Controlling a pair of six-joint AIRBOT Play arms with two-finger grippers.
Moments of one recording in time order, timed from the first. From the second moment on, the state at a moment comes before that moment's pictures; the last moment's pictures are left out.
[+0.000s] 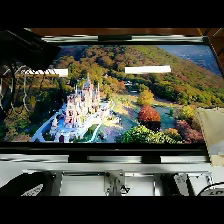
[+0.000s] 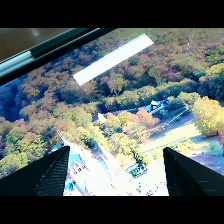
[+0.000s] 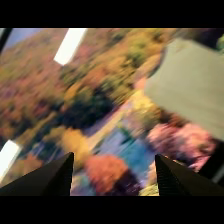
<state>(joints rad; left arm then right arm) -0.44 -1.07 1.74 1.47 -1.09 -1.34 -1.25 -0.93 1.73 -0.81 1.79 1.64</state>
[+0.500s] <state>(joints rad) -0.44 -1.21 1.74 1.52 -1.27 -1.50 -0.27 -1.24 1.67 -0.84 1.39 1.66</state>
